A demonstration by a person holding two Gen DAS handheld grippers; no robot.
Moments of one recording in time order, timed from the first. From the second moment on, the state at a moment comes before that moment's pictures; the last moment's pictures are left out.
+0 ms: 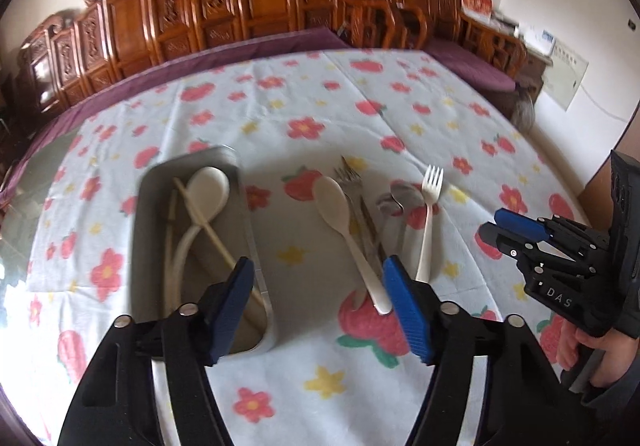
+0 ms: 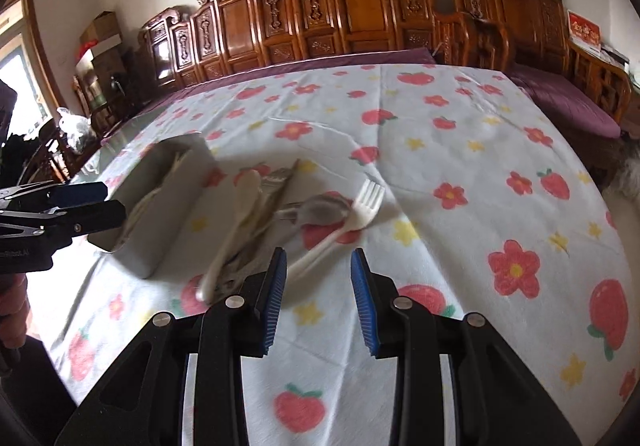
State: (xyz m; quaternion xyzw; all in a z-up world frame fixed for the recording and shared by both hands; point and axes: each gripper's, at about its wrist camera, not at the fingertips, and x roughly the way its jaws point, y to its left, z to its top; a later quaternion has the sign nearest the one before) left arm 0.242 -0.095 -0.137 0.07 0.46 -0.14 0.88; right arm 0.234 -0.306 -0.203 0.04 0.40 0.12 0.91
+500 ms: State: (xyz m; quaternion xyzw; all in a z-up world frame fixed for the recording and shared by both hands) left arm 0.299 -0.132 -0.188 0.09 0.54 -0.13 0.83; right arm 0.243 -0.314 -0.231 0.04 0.41 0.13 0.90
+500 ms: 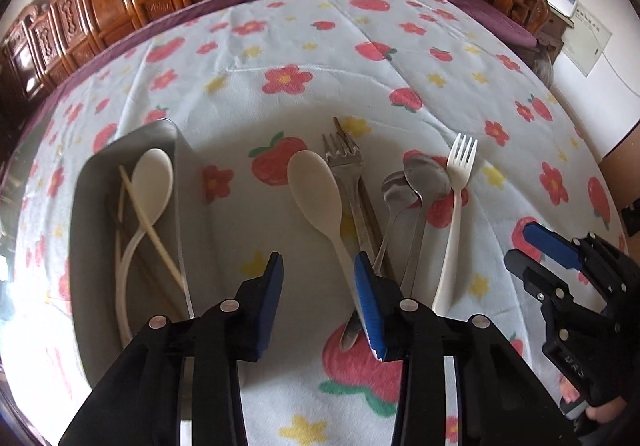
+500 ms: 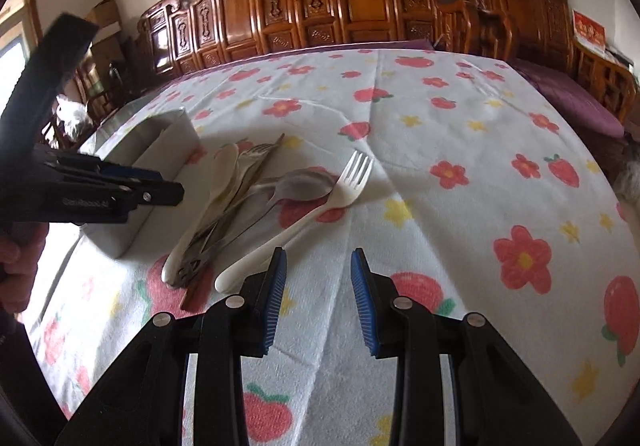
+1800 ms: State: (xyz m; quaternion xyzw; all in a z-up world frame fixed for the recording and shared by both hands) left arm 0.273 -0.113 -0.196 0.03 0.52 -0.14 0.84; right arm 0.240 -0.303 -0.229 0.04 0.41 0.13 0.90
